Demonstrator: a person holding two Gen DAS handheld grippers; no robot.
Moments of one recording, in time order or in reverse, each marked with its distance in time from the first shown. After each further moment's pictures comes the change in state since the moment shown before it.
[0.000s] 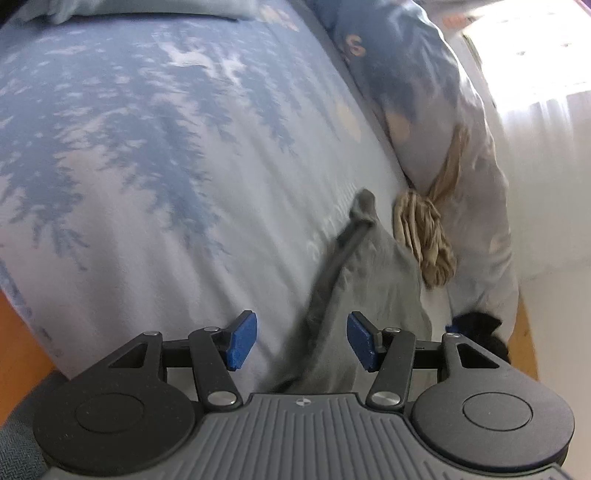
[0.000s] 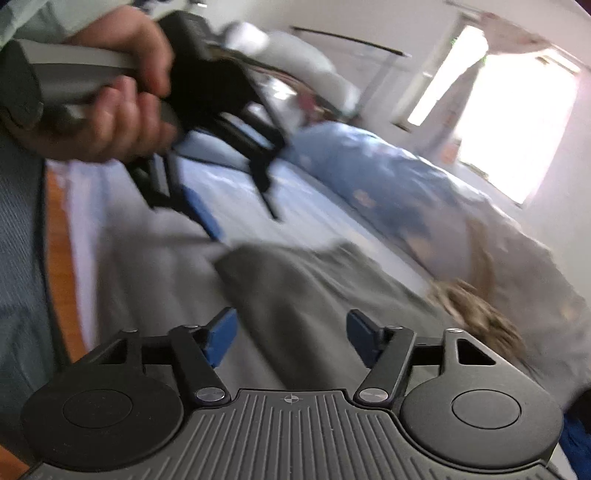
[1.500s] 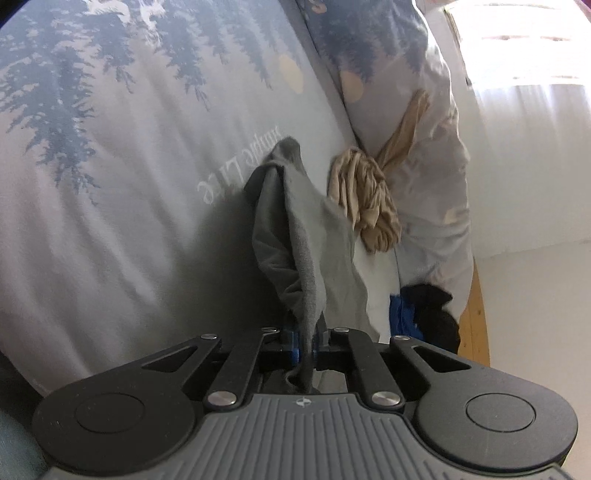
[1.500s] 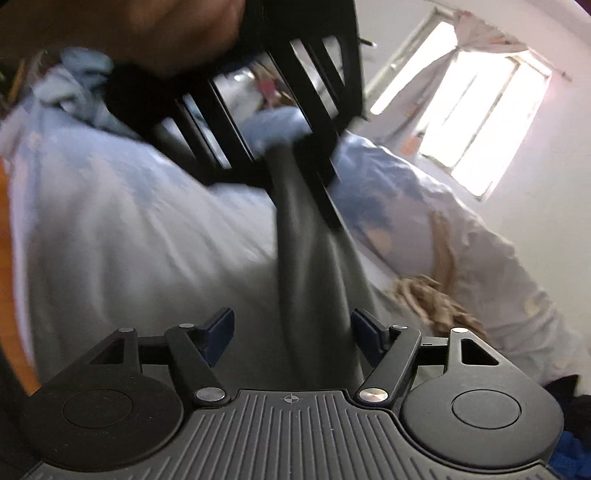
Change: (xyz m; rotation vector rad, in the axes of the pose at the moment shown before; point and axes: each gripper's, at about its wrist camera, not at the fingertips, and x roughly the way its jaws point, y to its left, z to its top) left arm 0.022 -0.059 -0.017 -0.047 0.117 -0.158; right arm 0.046 -0.017 -0.002 0.011 0.065 -0.219
